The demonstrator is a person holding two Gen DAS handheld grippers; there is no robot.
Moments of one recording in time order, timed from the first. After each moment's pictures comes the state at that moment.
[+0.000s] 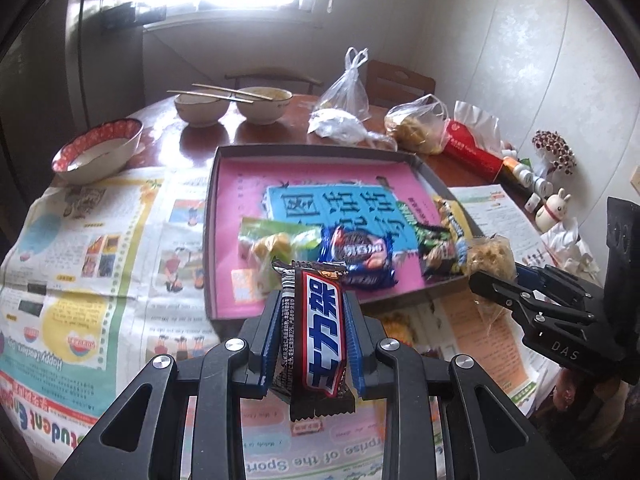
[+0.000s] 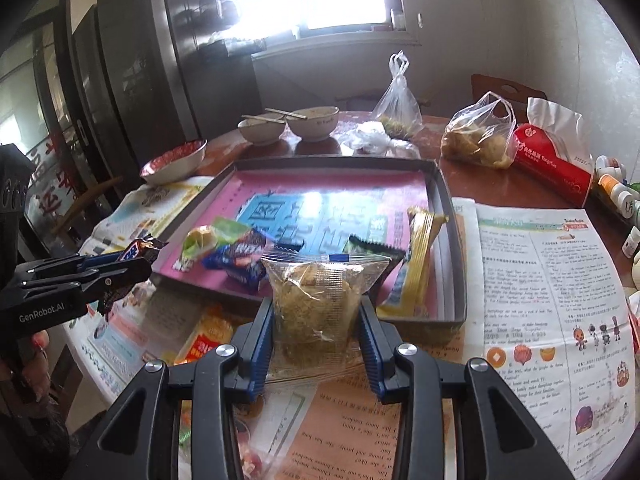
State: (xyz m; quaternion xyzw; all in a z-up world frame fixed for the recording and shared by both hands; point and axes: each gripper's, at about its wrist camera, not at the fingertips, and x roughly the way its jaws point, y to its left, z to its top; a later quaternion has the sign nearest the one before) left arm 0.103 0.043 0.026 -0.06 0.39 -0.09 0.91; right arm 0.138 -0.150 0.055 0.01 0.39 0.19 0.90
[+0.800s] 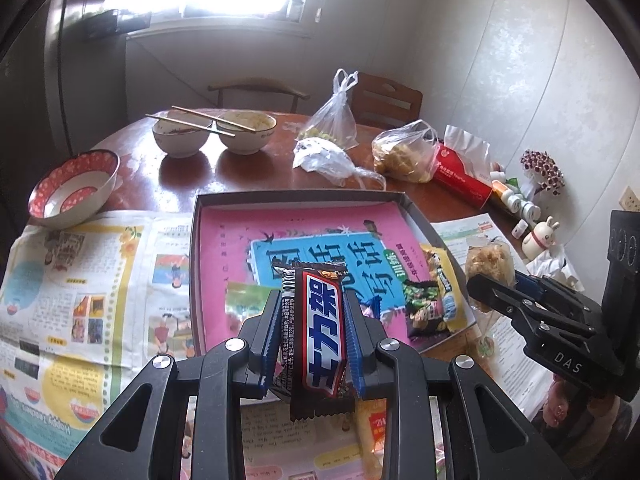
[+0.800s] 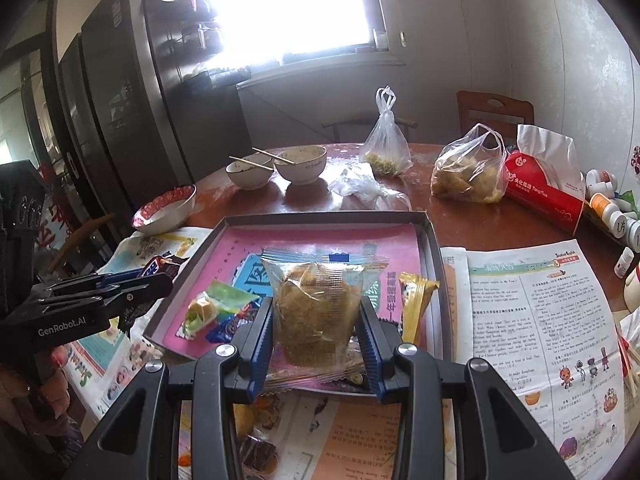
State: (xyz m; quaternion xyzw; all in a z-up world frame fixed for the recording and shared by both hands) left arm 0.153 0.050 0.060 -0.08 0.38 -0.12 0.91; right arm 0.172 -0.146 0.091 0.04 0.37 0.17 0.91
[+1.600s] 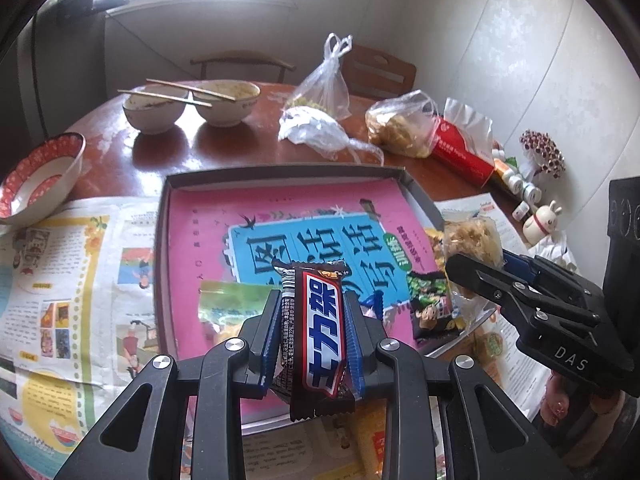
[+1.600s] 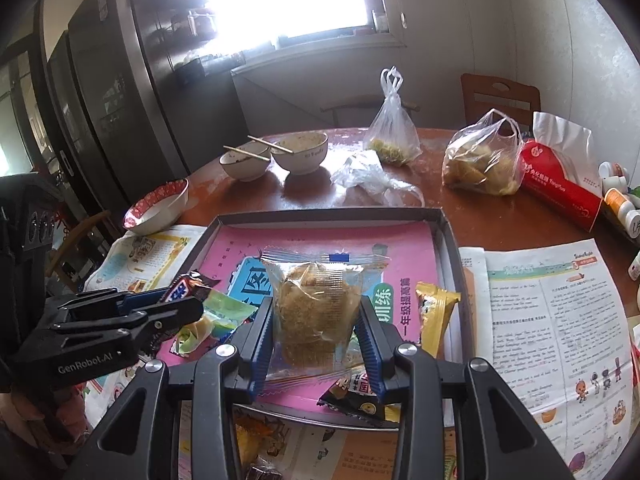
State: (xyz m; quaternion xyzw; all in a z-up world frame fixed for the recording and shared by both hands) left arm 0.191 0.037 0.030 -0.07 0.43 -0.15 0.89; right arm 0.205 -0.131 0.073 0.04 0.41 0.18 0.89
